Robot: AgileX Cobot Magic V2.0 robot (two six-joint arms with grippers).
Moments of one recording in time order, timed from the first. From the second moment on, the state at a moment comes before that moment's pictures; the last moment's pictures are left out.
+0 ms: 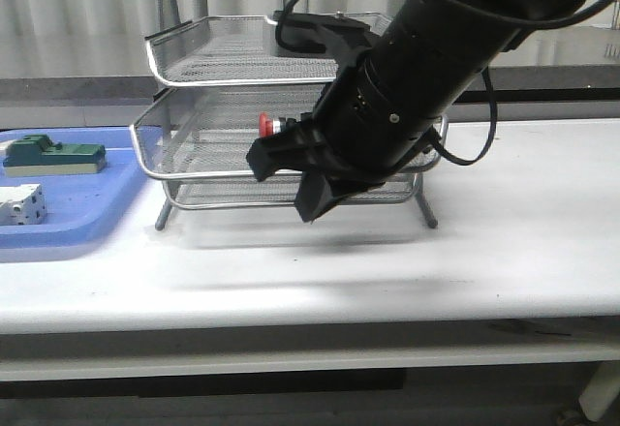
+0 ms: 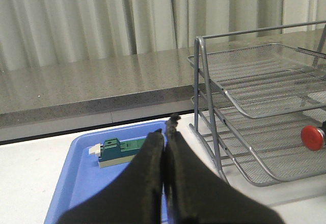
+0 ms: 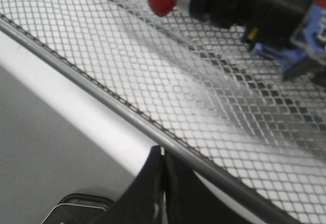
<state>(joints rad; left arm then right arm) -0.13 0.23 -0.23 -0.34 0.05 0.42 0.59 1.82 -1.12 0.44 0.26 -0.39</state>
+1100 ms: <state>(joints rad) -0.13 0.23 -0.23 -0.34 0.05 0.42 0.51 1.80 -1.25 0.36 0.43 -0.39</state>
